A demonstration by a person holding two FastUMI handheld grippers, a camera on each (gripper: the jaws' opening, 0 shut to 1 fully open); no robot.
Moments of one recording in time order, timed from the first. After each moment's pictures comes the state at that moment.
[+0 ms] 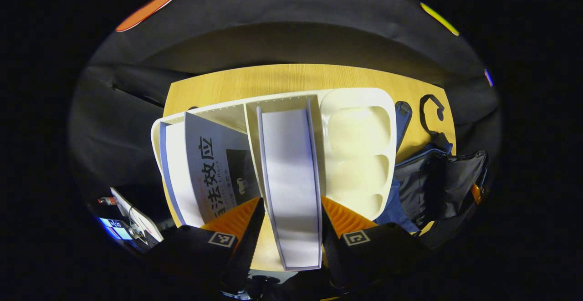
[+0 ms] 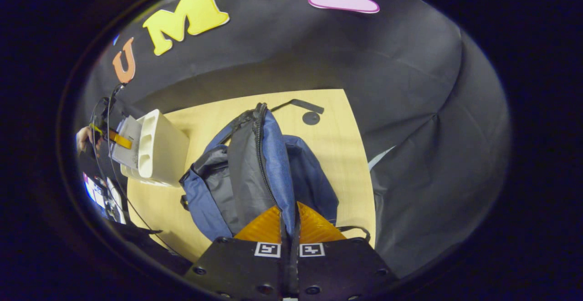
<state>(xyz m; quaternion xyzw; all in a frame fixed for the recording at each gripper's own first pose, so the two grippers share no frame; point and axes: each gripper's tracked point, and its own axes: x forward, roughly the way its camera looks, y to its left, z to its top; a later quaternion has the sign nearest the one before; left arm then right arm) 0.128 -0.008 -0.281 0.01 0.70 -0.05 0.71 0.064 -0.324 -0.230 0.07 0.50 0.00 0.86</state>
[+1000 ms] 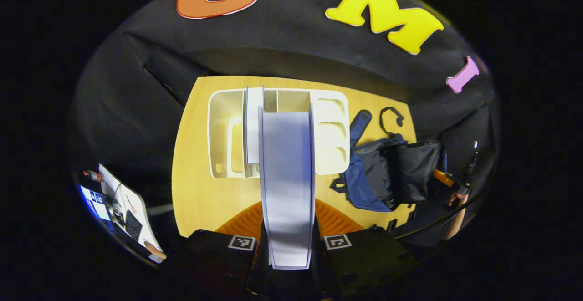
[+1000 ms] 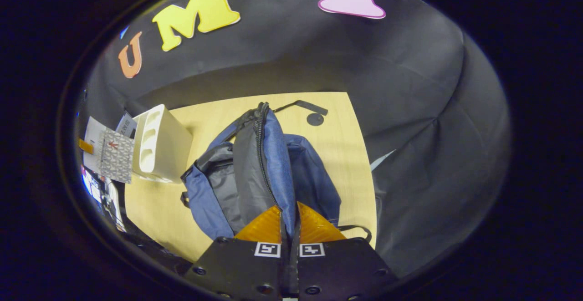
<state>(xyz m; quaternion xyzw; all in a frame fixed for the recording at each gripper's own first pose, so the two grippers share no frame) 0.013 0.016 -0.110 -0.12 0.63 -0.07 0.77 0.054 -0.312 -0.229 0.06 0.49 0.01 0.87</state>
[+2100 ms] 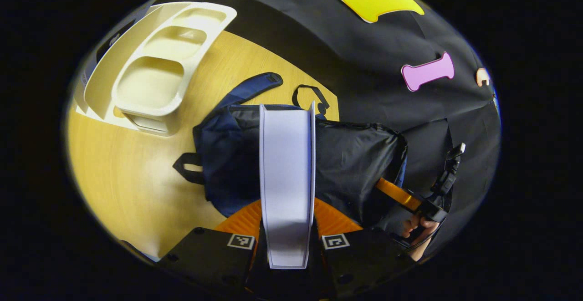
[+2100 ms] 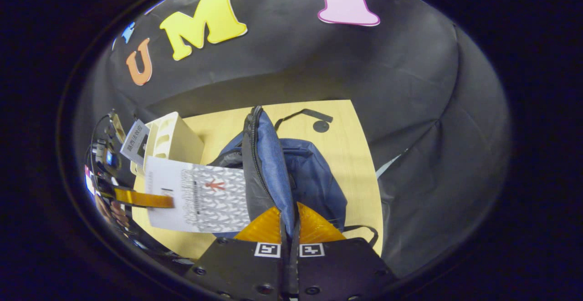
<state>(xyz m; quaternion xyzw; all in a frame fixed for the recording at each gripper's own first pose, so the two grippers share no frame) -0.016 -0.334 -0.254 -0.35 0.59 -0.21 0.70 0.039 -0.306 -0.210 0.08 0.45 0.03 0.89</state>
